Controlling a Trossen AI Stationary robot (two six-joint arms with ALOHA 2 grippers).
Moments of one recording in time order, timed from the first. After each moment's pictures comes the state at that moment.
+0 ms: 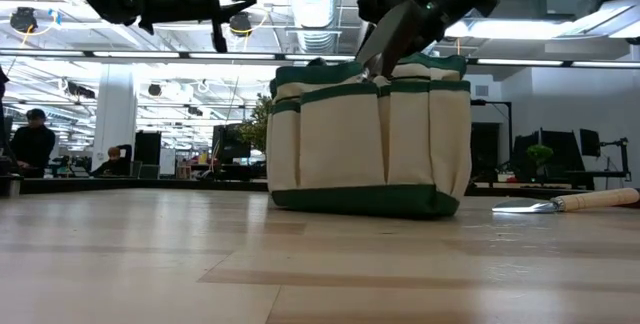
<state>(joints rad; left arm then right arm) 0.95 1.03 0.74 0.87 0.53 -1.18 -0.10 1.53 1.00 -0.14 -0.01 0.10</state>
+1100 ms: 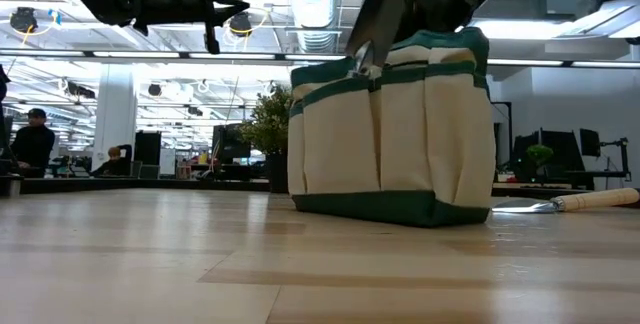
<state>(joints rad) 1.03 1.03 0.74 0.88 0.55 -1.13 0.09 1.53 0.99 -0.25 0.22 0.26</state>
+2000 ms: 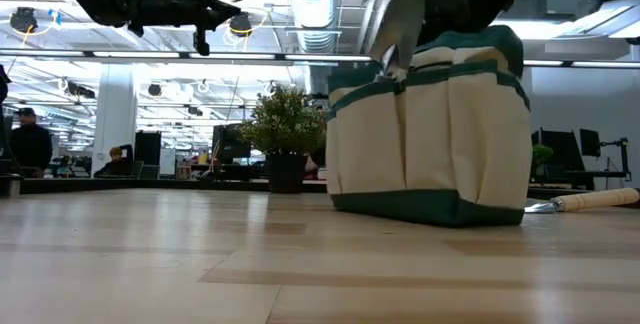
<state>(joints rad) 1.10 1.03 0.74 0.88 0.48 -0.96 0.22 1.48 0.98 -0.46 0.49 0.52</state>
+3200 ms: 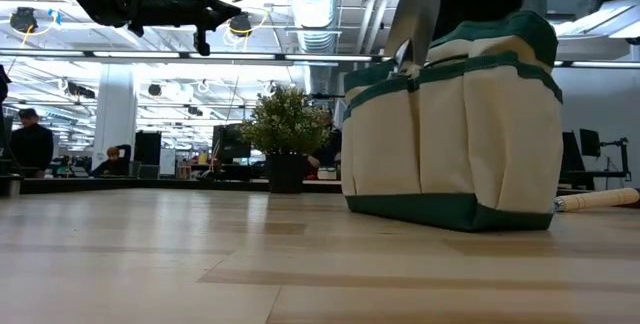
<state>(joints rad) 1.10 1.03 0.74 0.88 0.49 -0.97 0.32 1.38 1.05 -0.68 0.50 0.68</state>
